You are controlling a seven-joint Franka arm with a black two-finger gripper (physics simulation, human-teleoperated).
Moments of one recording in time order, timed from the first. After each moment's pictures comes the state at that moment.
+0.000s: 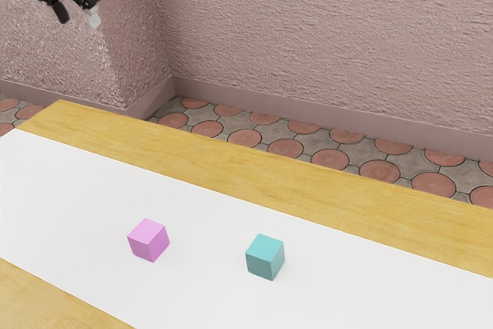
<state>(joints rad) 0.00 -0.05 0.19 -1.33 -0.08 1.38 0.24</state>
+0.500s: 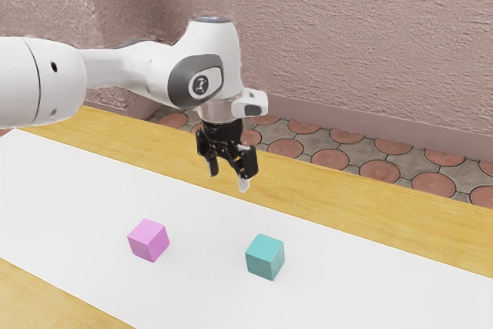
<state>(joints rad) -0.54 0.23 0.31 -1.75 -0.12 1.86 0.06</state>
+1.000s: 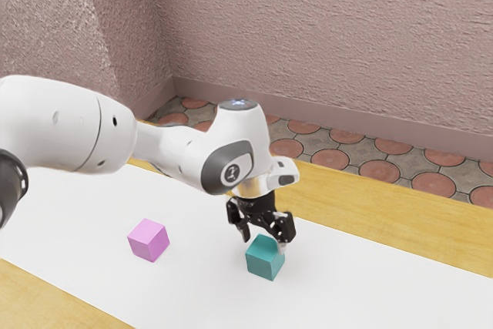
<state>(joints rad) -0.62 0.33 0.25 -1.99 -0.25 2.28 -0.17</state>
